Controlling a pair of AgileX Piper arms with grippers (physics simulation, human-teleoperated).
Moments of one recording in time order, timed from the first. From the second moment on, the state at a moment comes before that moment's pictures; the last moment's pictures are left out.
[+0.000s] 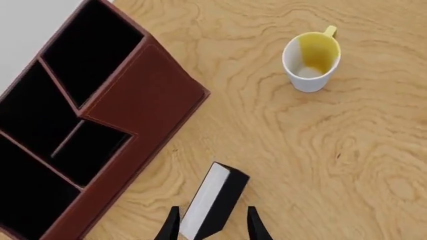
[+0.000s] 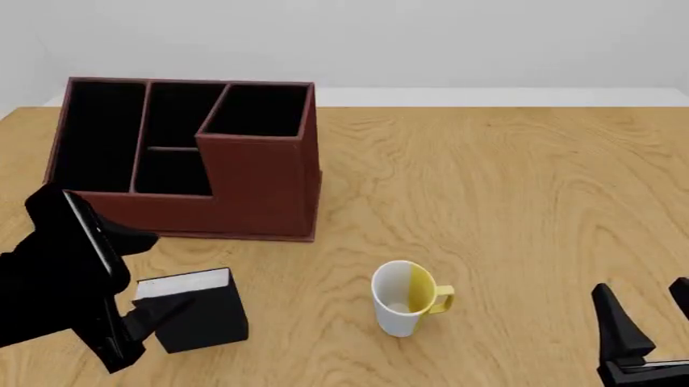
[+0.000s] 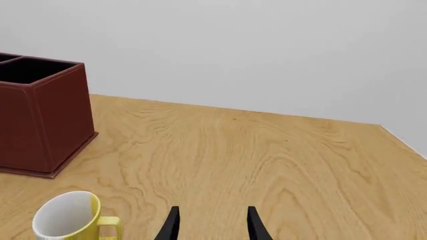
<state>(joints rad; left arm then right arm) -0.54 0.74 -0.68 0.72 0.45 0.03 0.03 0.00 0.01 -0.11</state>
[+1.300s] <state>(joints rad) -0.43 1.03 -0.54 0.47 0.56 0.02 0.13 0.00 -0.06 -0.11</state>
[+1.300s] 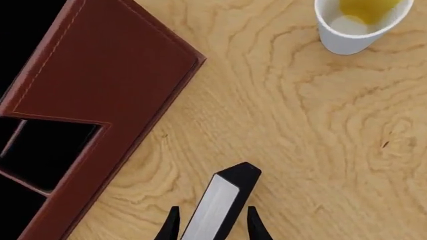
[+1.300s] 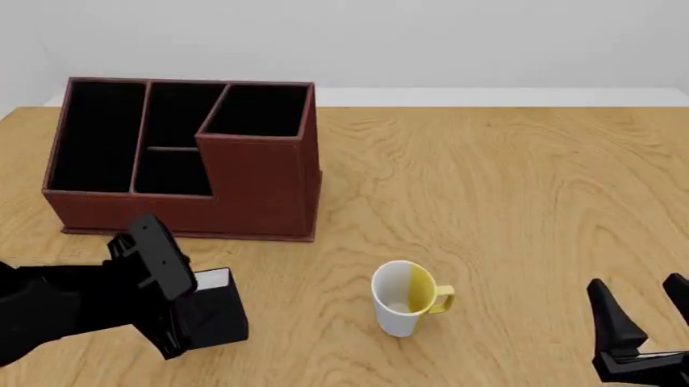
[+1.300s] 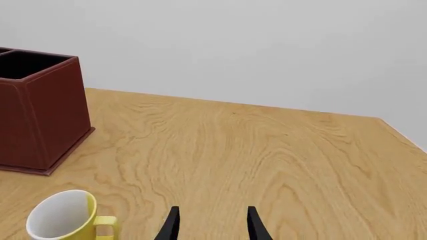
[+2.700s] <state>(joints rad) -0.55 0.82 -0.58 0.65 0.43 0.02 0.15 0.00 -0.07 -0.11</state>
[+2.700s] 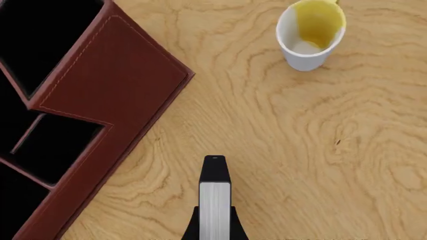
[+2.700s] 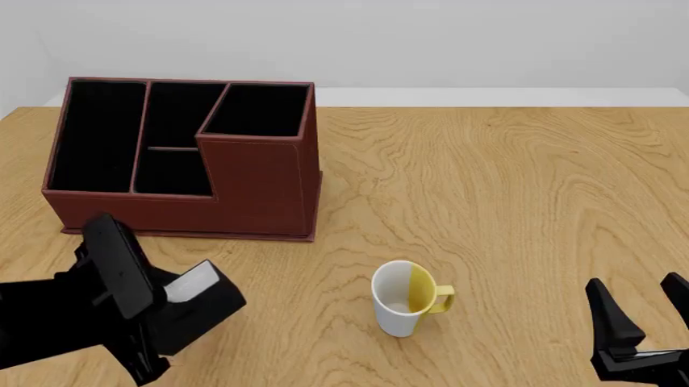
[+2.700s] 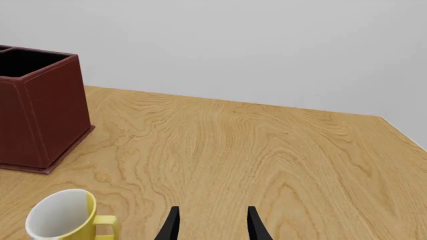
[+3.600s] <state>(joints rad) -0.57 0.75 -0.97 0.87 0.41 0.03 0.11 0.00 -0.04 -0.10</state>
